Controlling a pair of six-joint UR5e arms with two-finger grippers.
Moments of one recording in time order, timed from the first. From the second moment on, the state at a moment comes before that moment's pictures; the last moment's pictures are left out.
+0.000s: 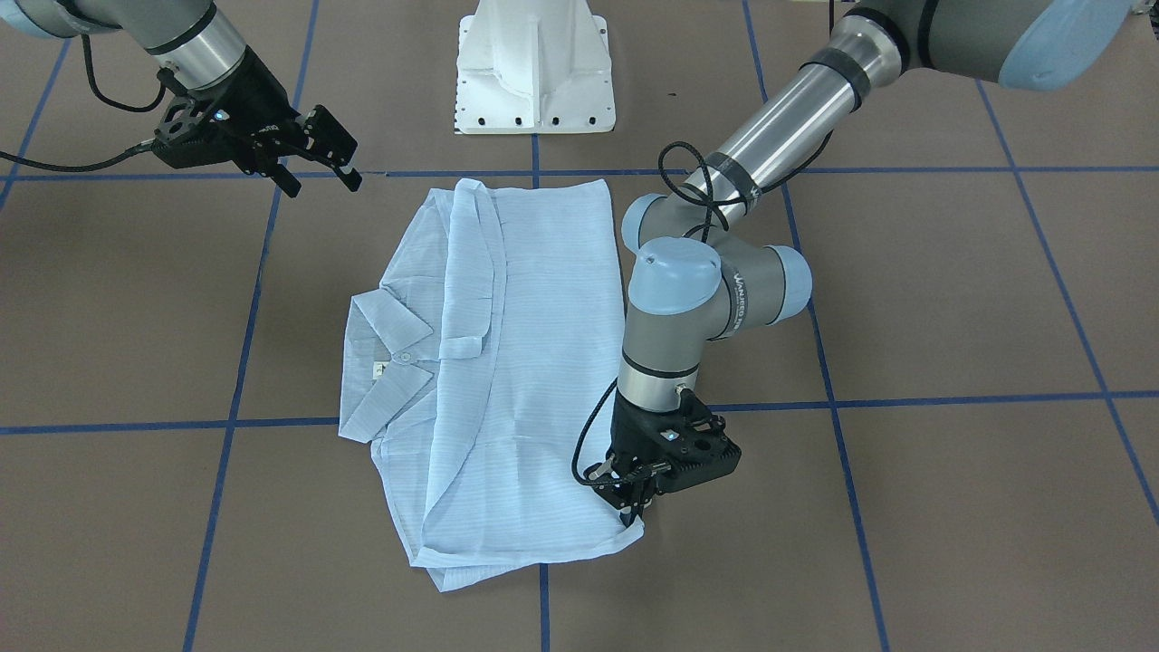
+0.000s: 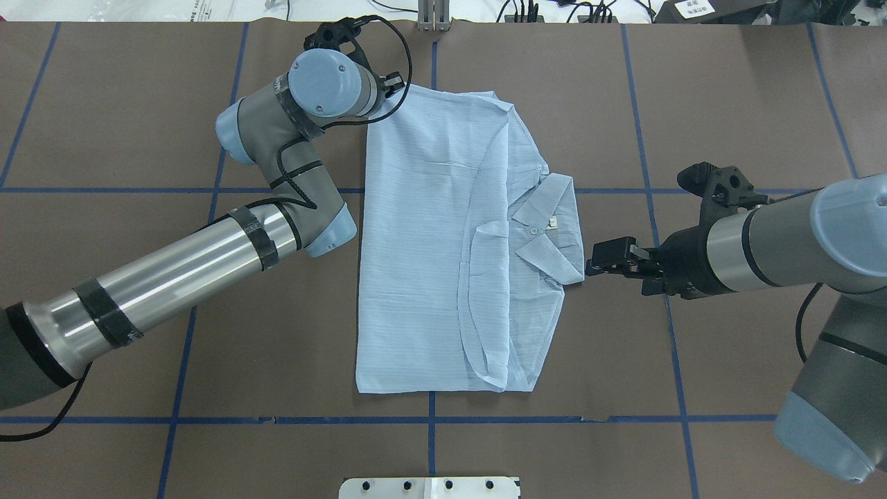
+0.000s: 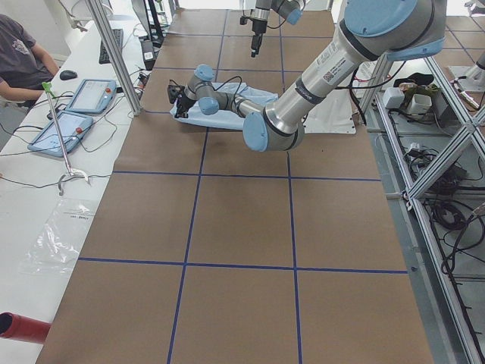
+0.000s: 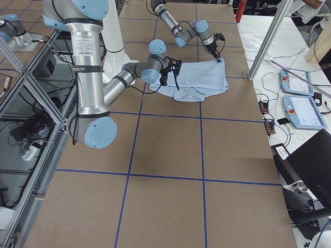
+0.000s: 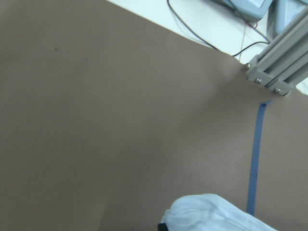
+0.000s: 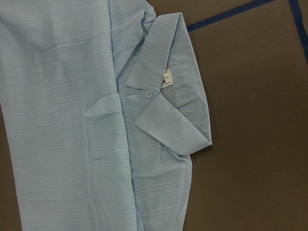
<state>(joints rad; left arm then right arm) -0.72 -2.54 -0.91 -2.31 -1.54 -1.48 0.63 -1.49 2.15 -1.15 1.97 1.49</state>
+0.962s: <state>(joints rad) -0.87 -2.26 -1.35 -2.12 -1.80 -1.29 0.54 -1.34 2.03 -1.23 1.83 1.43</state>
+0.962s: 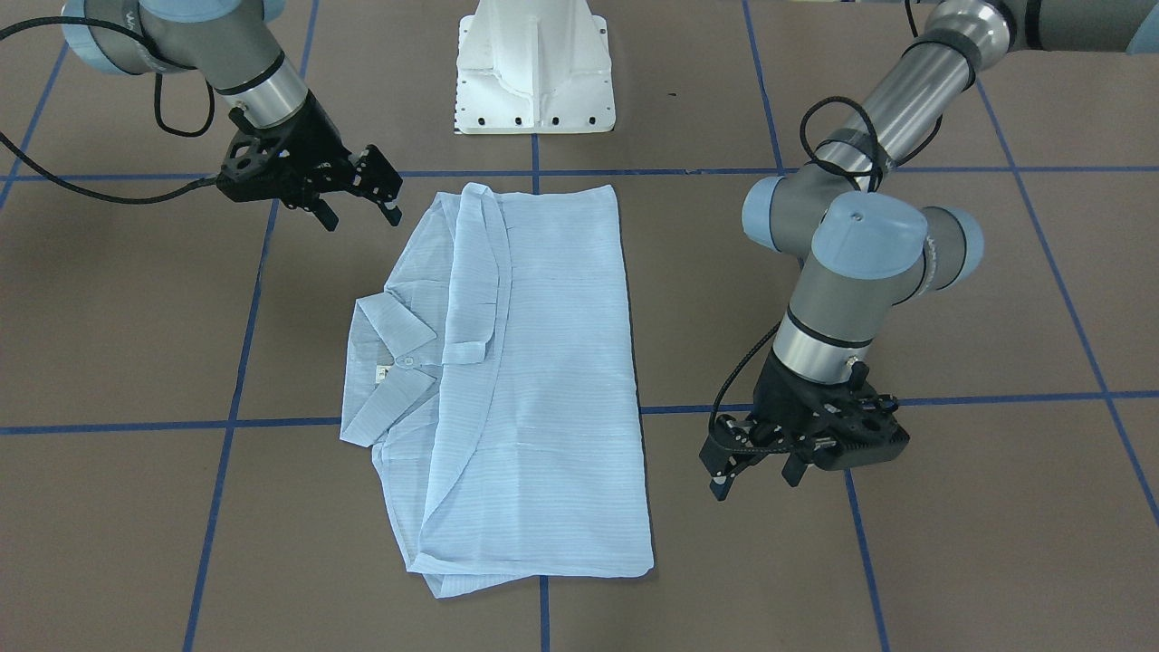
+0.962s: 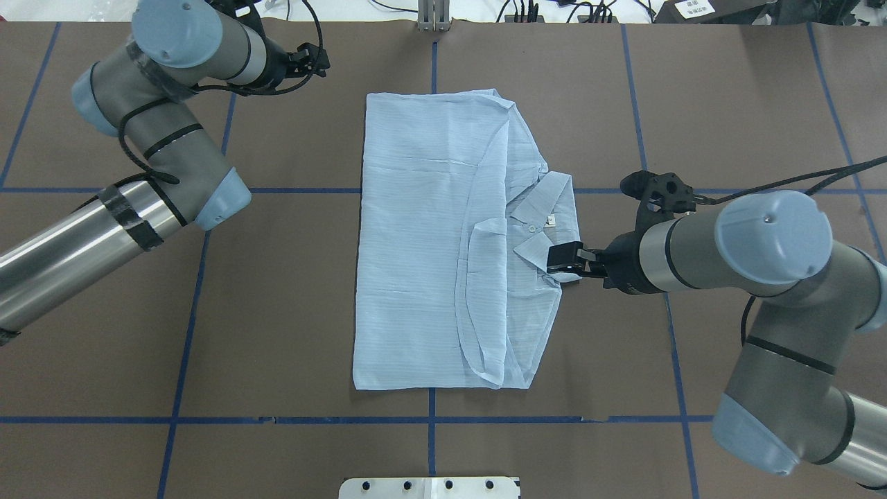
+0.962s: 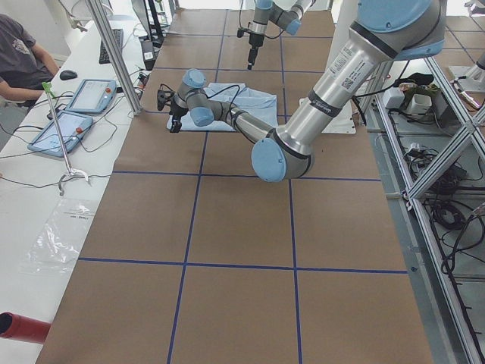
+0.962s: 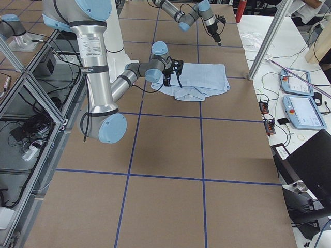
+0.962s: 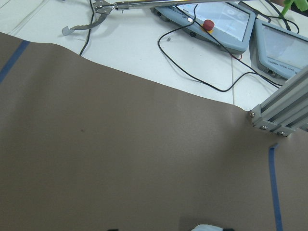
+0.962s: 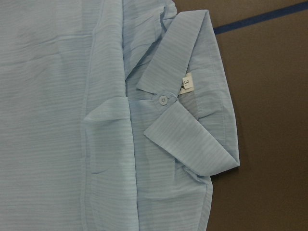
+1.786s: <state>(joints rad) -0.77 -2.05 -1.80 -1.89 -1.85 -1.30 0.25 -1.14 1.94 -1.51 1.51 1.21</state>
